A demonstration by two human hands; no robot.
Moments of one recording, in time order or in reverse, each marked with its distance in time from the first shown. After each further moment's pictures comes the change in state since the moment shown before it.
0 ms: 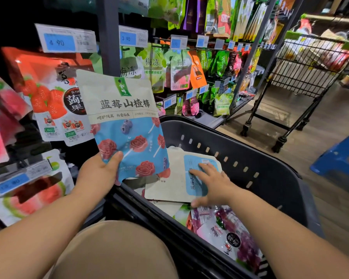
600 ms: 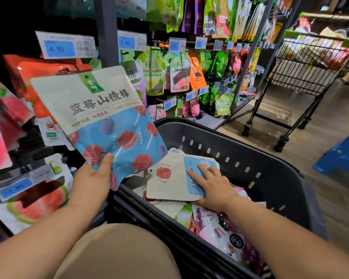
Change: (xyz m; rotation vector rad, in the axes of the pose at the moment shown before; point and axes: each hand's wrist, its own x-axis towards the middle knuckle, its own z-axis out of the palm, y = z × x) left_hand -0.013 -0.003 -0.005 -0.214 0.126 -0.052; right_hand 0.007 -0.001 0.025 -0.193 0.174 -0.018
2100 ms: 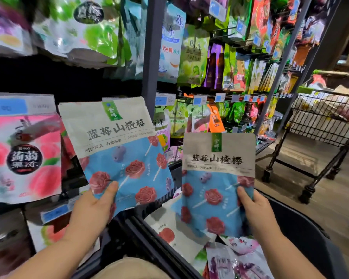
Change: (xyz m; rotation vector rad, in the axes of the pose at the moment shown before) left_hand -0.010 0.033 -0.058 -0.040 0.060 0.061; right_hand -0.030 -0.007 -0.097 1.609 0.544 0.228
